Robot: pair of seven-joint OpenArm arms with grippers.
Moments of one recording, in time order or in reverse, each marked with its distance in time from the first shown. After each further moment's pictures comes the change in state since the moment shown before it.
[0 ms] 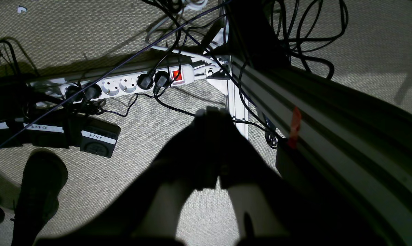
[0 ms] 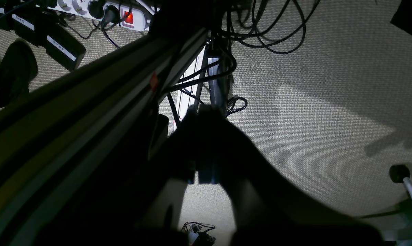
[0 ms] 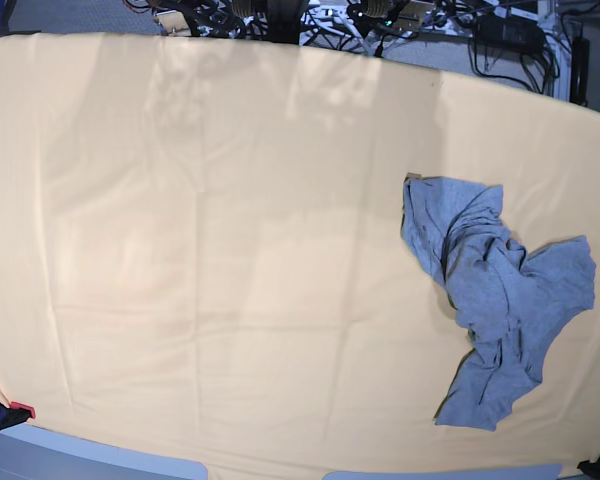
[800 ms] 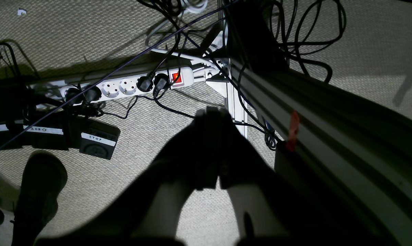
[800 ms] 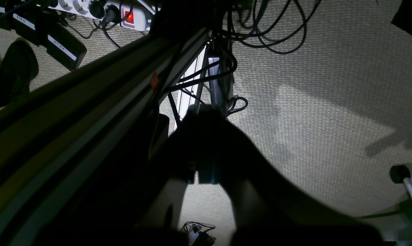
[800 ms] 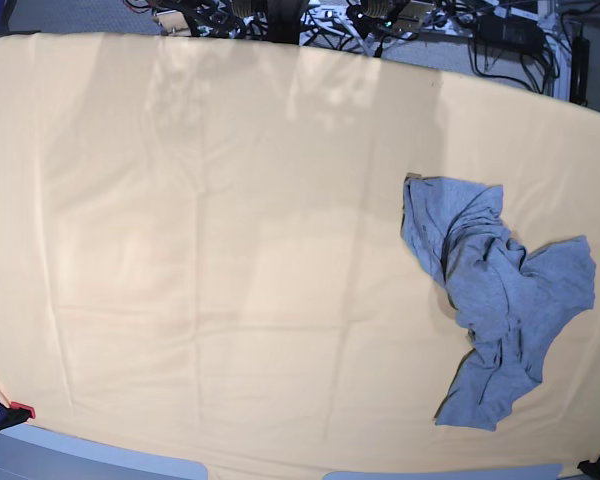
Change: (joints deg) left arm 0.0 0.0 0.0 0.8 -0.1 0.0 0.0; right arm 0.0 0.0 0.0 0.1 0.0 0.2 0.0
